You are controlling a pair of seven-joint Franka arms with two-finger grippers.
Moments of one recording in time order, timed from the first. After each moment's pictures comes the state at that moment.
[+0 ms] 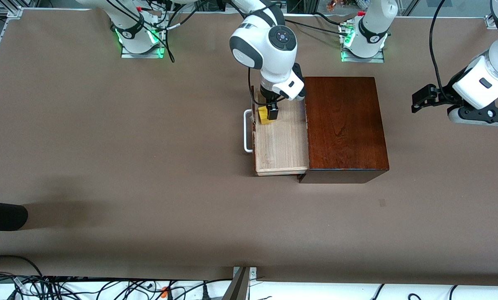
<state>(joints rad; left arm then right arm) -0.10 0.04 0.02 -1.61 -0.02 1.58 -0.01 0.89 0.70 0.12 -1.30 -0.14 1.97 -0.68</state>
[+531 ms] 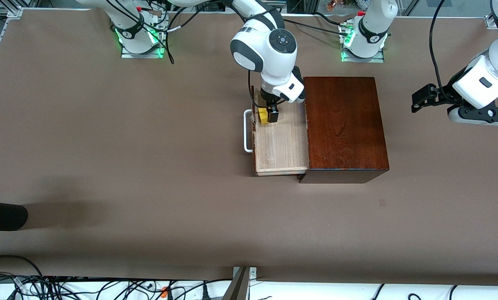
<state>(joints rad) -0.10 0.04 0.02 -1.60 -0.02 1.58 -0.01 0.89 0.71 0.11 -1.30 -0.16 1.99 -0.69</state>
